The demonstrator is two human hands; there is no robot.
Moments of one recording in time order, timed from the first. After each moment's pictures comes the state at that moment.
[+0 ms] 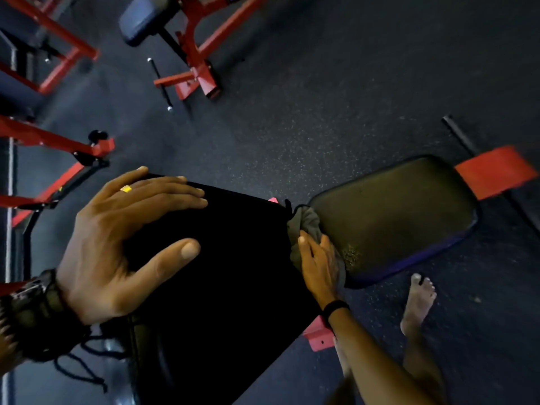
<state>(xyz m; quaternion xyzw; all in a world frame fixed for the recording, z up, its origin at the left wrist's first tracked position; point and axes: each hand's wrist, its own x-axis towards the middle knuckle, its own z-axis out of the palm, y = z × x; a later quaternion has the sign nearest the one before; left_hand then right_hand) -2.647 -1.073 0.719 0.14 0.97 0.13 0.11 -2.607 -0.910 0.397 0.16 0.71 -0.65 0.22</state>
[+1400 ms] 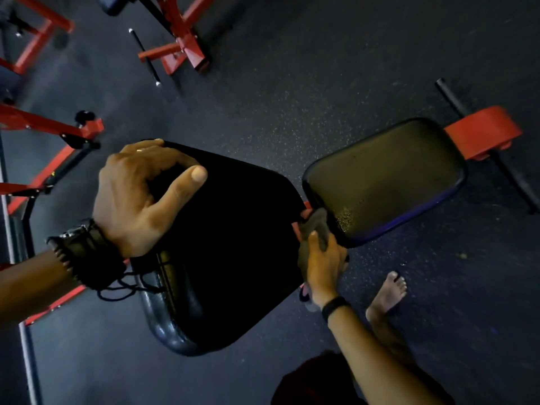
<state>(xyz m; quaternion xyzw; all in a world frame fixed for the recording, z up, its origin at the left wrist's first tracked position) -2.649 -1.071 0.716 0.09 0.98 0.16 0.06 -2.538 -0.907 0.447 0.37 0.65 -0.61 0.25</state>
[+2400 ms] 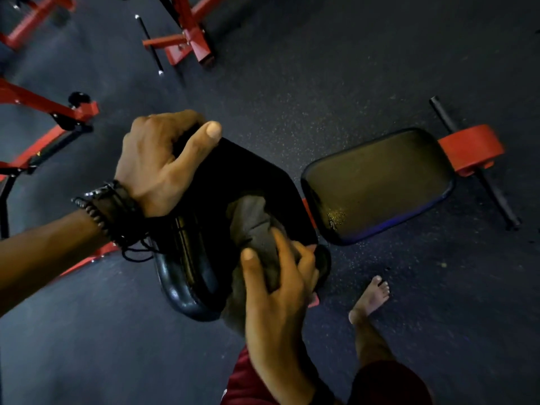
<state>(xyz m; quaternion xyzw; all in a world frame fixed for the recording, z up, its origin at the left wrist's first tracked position) -2.650 -1.070 0.715 0.06 0.98 0.20 0.02 -2.495 -0.932 0.635 0.25 0.67 -0.69 0.12</state>
